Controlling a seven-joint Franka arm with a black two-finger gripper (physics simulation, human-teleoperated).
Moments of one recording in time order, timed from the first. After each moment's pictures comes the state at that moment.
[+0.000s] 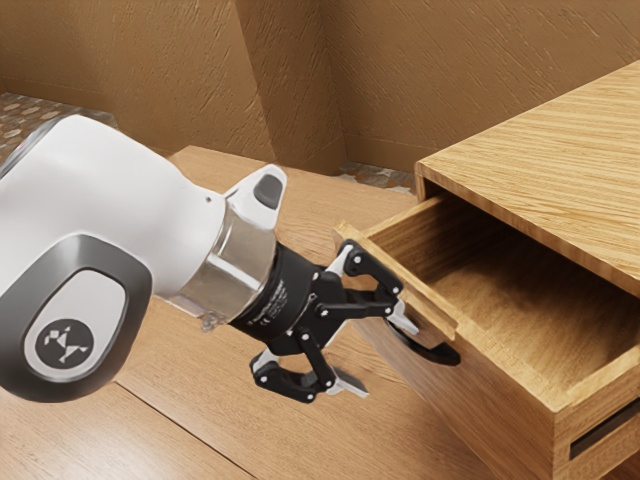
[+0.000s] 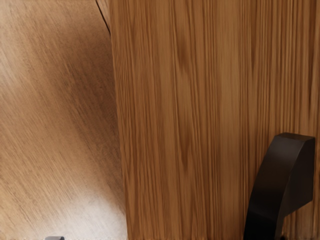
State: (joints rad) arm -0.28 -0.51 -0.10 -2.23 -0.34 2.33 -1.29
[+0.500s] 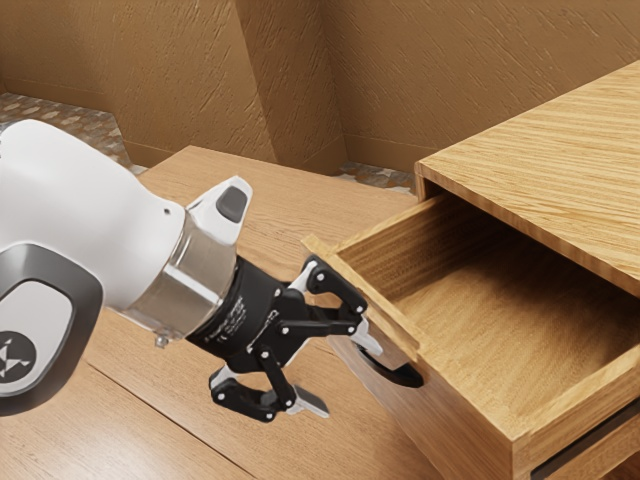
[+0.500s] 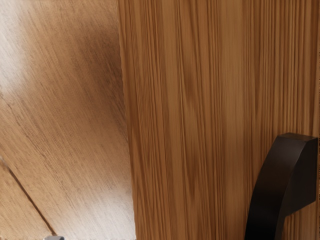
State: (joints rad) arm -0.26 -0.61 -0.11 -2.28 -0.34 2.23 -1.30
